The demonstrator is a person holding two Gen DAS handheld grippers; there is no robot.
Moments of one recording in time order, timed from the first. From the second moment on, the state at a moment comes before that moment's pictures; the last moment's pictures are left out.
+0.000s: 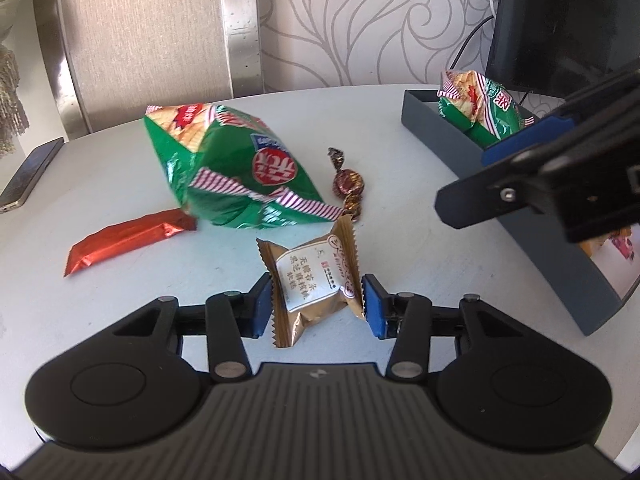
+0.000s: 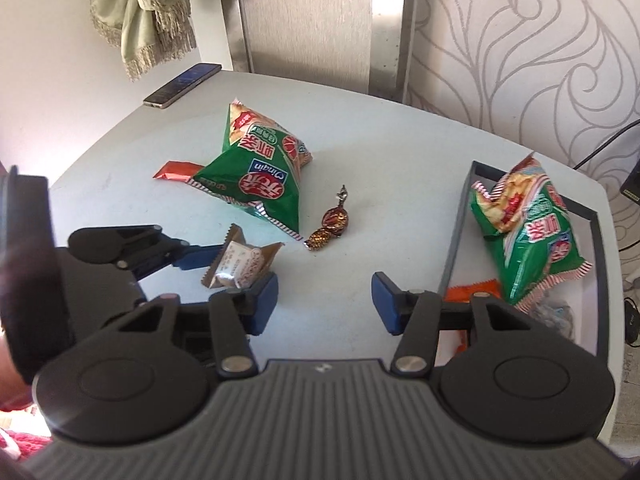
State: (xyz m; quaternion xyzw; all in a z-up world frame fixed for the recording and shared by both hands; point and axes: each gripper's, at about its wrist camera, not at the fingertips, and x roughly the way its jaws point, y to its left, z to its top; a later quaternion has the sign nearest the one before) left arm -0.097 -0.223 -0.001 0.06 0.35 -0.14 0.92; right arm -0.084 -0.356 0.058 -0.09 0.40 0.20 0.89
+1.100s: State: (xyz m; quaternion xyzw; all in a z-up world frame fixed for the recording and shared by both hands) left arm -0.122 -0.130 0.000 0.03 0.37 -0.07 0.93; right arm -0.014 -0.334 0.013 -0.05 0.42 0.12 0.90
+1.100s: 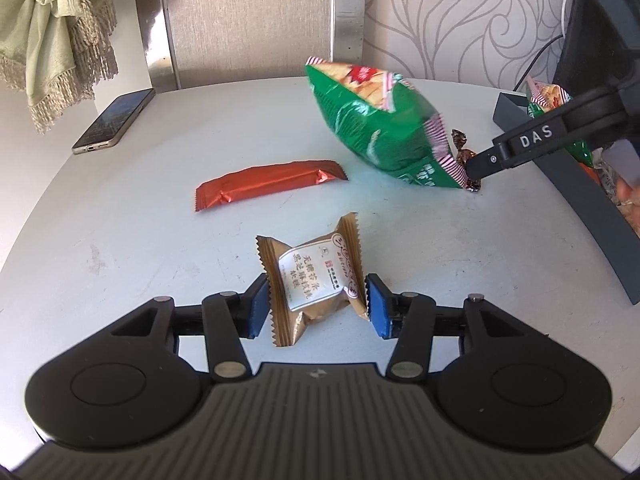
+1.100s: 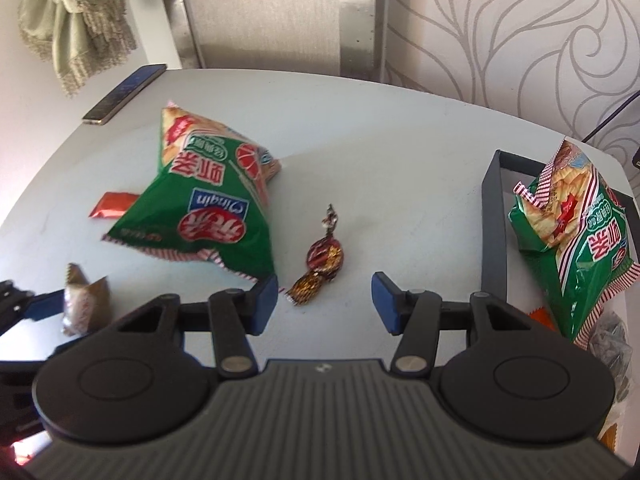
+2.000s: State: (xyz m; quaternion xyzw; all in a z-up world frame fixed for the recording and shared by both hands) left arm -0.124 -0.130 -0.001 0.04 0.36 -0.10 0.93; right arm -0.058 -0.325 0.016 -0.07 0.40 0.17 0.90
